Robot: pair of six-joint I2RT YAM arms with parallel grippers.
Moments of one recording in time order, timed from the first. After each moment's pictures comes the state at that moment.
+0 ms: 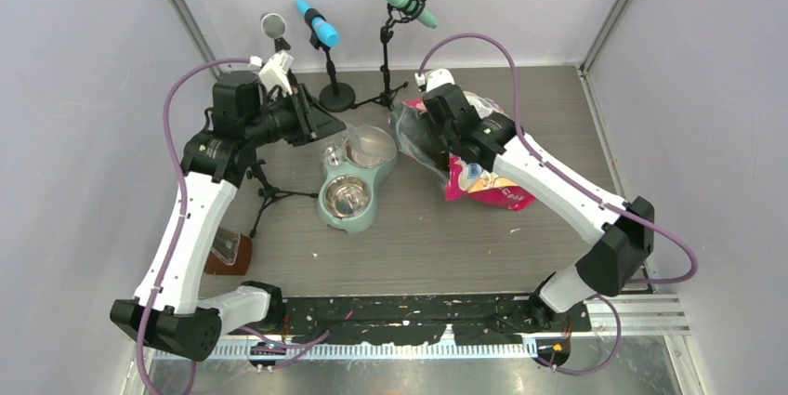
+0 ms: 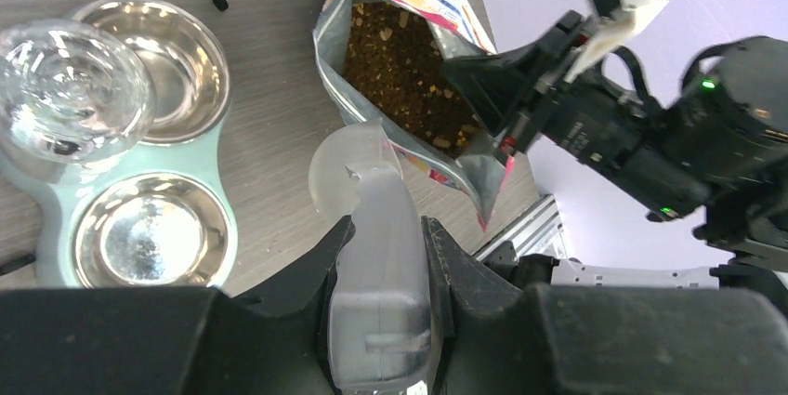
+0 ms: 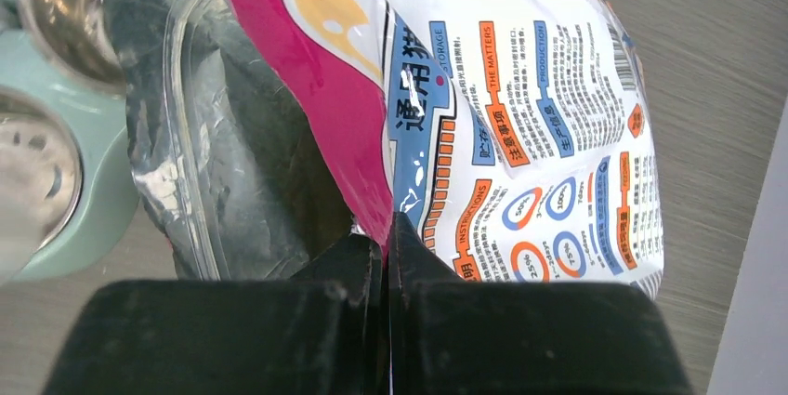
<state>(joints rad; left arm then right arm) -0.24 1.16 1.43 -0.70 0.52 -0.55 0.73 1.56 1.51 -0.69 0.48 0.12</state>
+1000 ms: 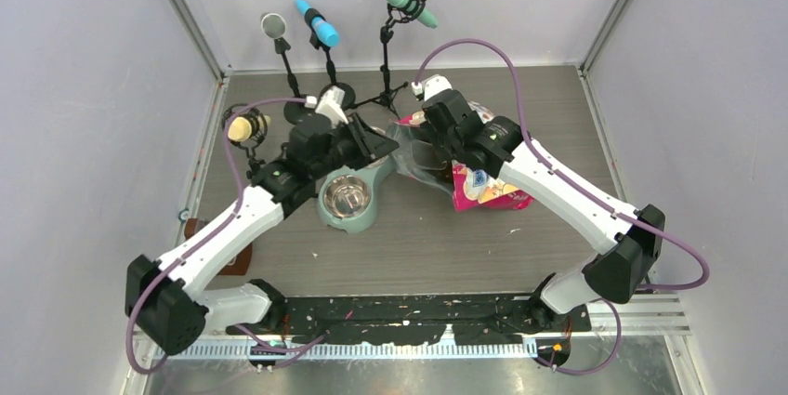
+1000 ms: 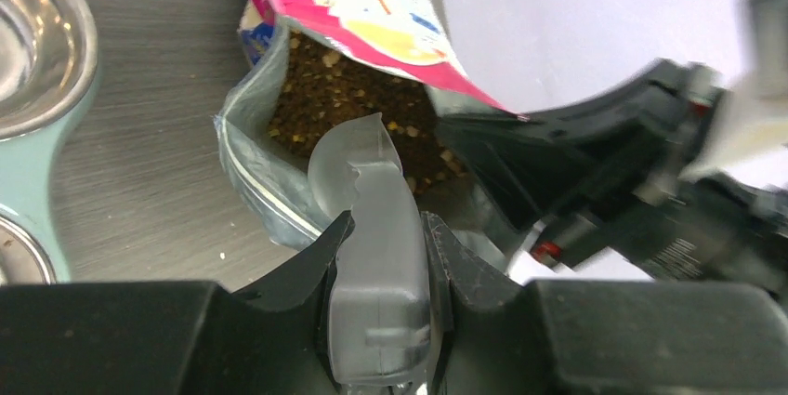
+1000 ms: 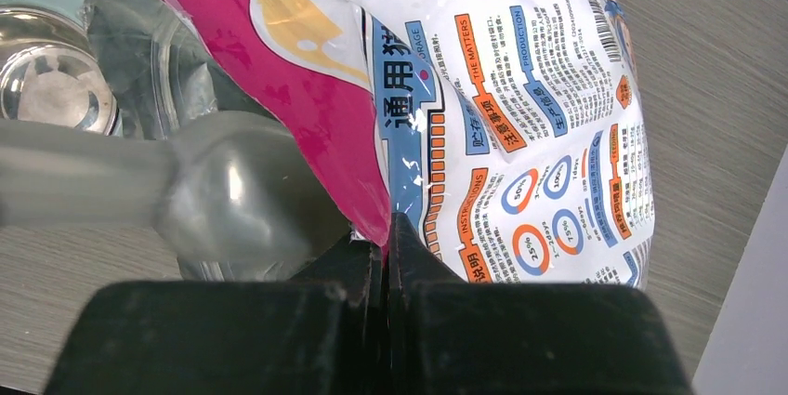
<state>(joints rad) -0.58 1.16 1.00 -0.12 0.18 -0.92 0.78 1.48 1.50 -0.80 0.42 0.11</state>
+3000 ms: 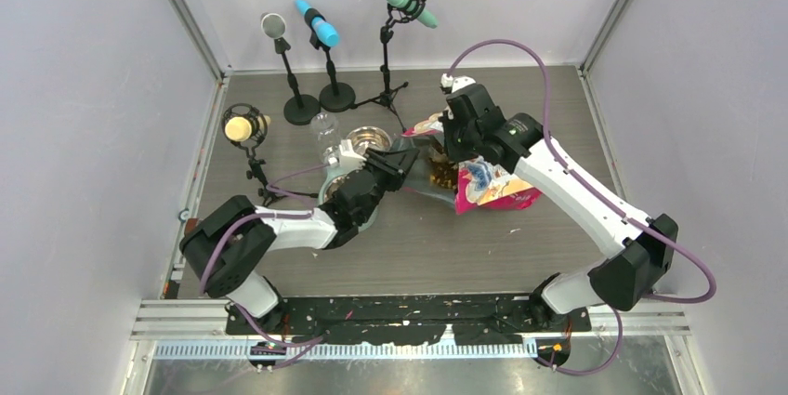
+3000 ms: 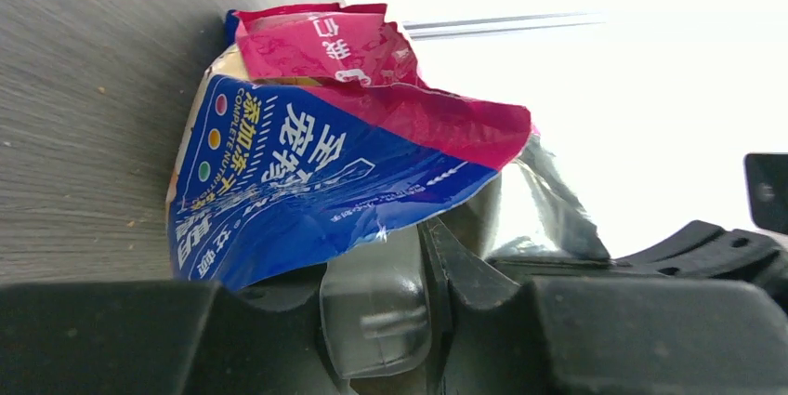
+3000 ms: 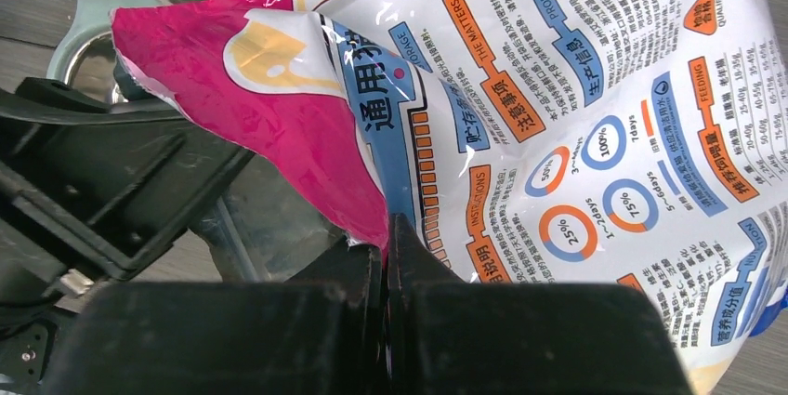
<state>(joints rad) -0.85 1.57 0.62 0.88 -0.42 -1.44 0.65 1.43 1.44 -0.82 0.20 0.31</state>
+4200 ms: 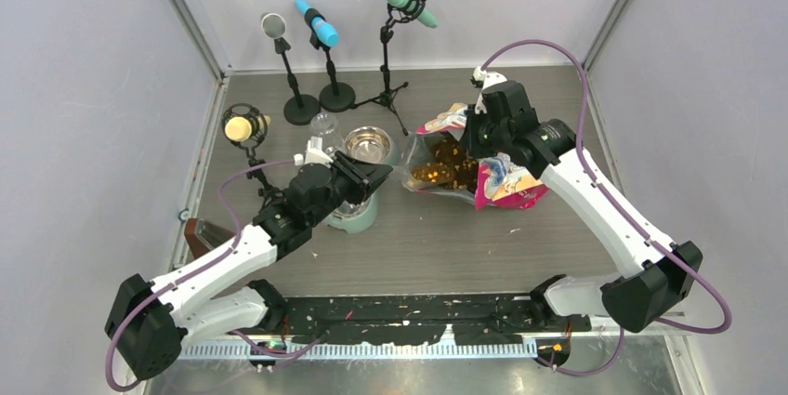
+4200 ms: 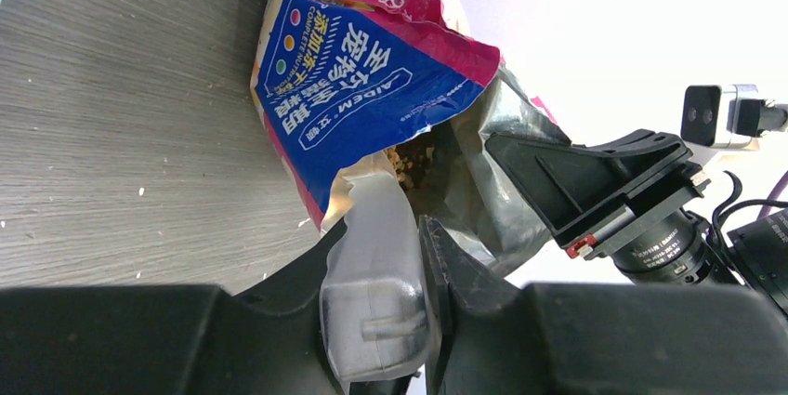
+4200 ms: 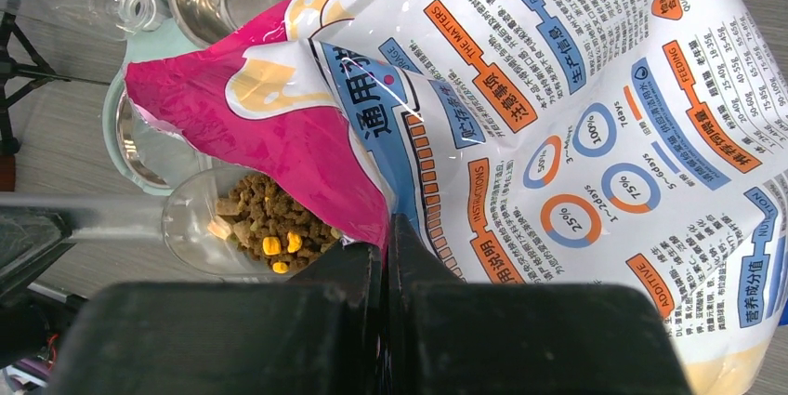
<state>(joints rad) -0.74 0.99 0.61 0.13 -0.13 -1.43 0.51 1.30 1.36 -0.77 0.07 0.33</state>
